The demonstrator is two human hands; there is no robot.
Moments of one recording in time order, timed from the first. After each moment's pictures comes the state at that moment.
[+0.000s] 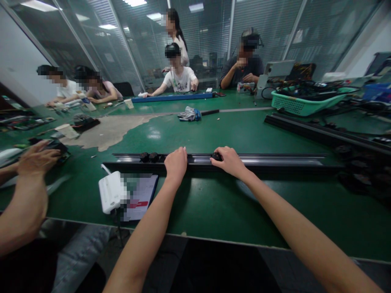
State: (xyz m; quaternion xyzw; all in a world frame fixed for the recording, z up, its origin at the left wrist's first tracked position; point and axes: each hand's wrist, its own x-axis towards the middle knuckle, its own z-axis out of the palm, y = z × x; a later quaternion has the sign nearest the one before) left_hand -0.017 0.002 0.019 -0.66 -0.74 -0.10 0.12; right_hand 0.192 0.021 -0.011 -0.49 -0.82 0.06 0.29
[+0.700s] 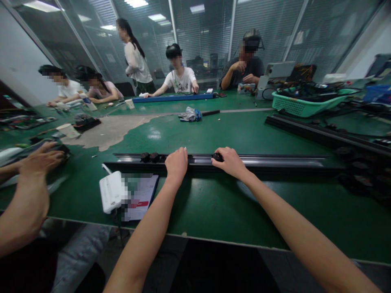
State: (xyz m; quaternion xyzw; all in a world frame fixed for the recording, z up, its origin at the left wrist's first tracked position) left_hand -0.018 0.002 0.018 -0.66 -0.73 -0.10 0.12; right_hand 0.193 0.021 -0.012 -0.49 -0.82 0.06 0.29
